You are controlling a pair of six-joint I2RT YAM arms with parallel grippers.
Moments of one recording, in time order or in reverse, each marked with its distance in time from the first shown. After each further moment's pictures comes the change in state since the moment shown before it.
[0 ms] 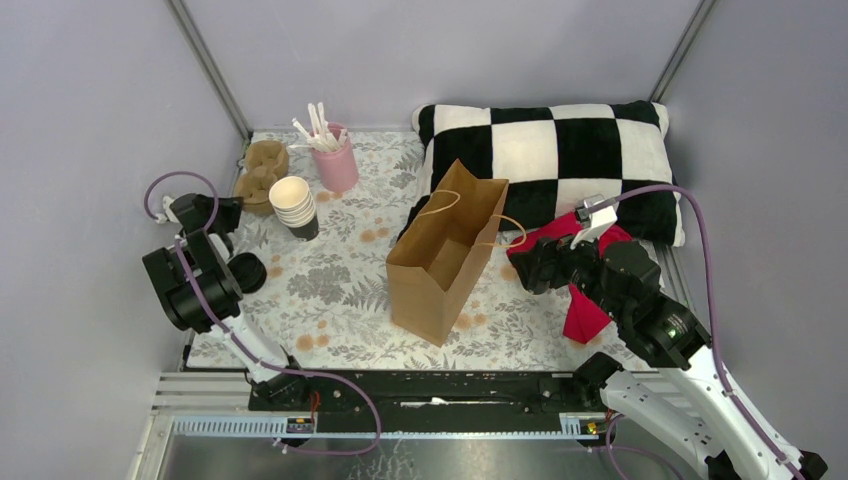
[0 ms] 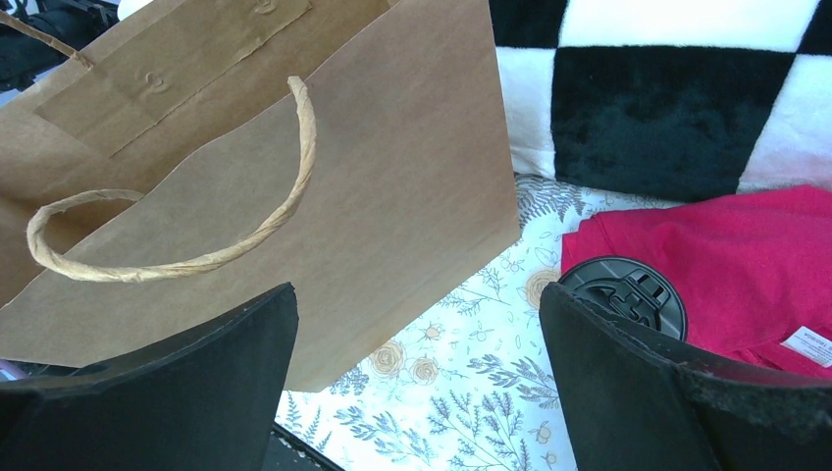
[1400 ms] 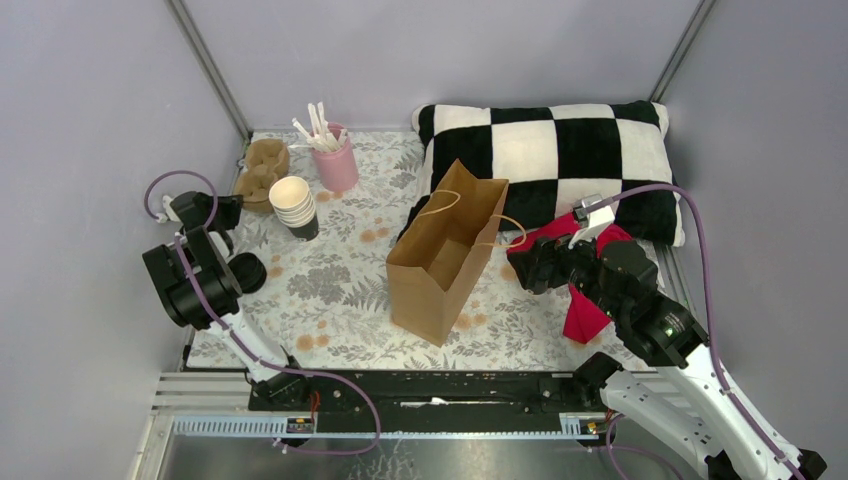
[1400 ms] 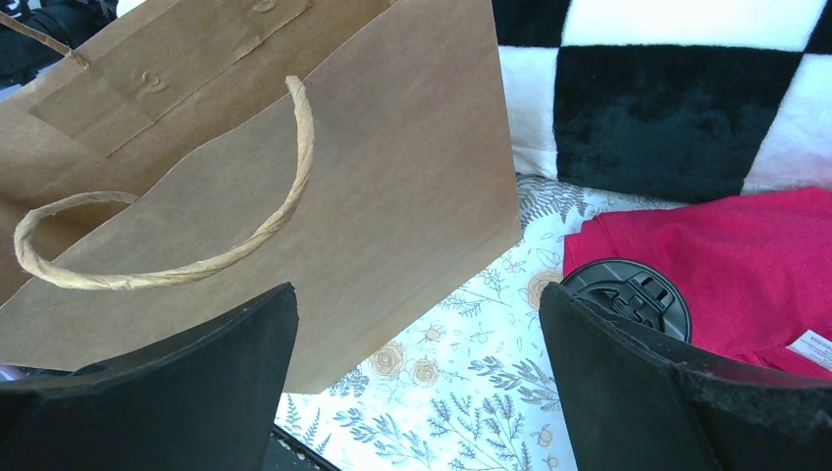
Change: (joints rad) left arm -0.008 0.031 0.024 0.011 0.000 -0.050; right arm 0.000 0.006 -0.012 0.017 -0.001 0.000
